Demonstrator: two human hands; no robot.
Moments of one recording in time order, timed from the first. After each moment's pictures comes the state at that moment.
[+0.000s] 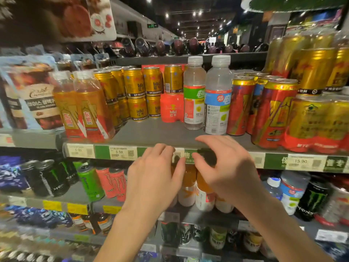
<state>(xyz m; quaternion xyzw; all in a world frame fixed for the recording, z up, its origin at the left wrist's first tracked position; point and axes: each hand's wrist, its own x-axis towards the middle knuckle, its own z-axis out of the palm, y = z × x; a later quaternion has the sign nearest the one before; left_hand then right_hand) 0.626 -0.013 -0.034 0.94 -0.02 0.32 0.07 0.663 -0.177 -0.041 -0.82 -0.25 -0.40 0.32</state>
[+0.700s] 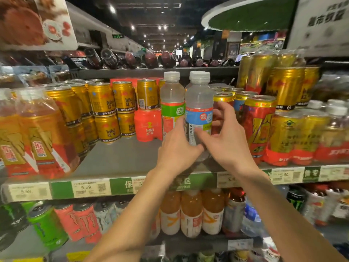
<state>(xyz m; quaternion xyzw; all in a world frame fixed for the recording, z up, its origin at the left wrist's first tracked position) 0.762 -0.068 -0.001 0.86 -0.14 0.19 0.44 0.741 -0.198 0.015 -0.82 -0.09 -0.30 0.49</state>
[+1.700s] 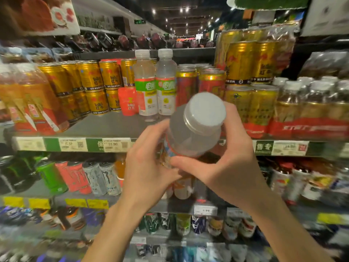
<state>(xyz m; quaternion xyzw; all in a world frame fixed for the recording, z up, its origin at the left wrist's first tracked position) 0.617 -0.131 -0.038 0.80 -0.21 0.39 0.41 0.607 -0.298 -0.004 -0.71 -0.33 -0.29 0.54</state>
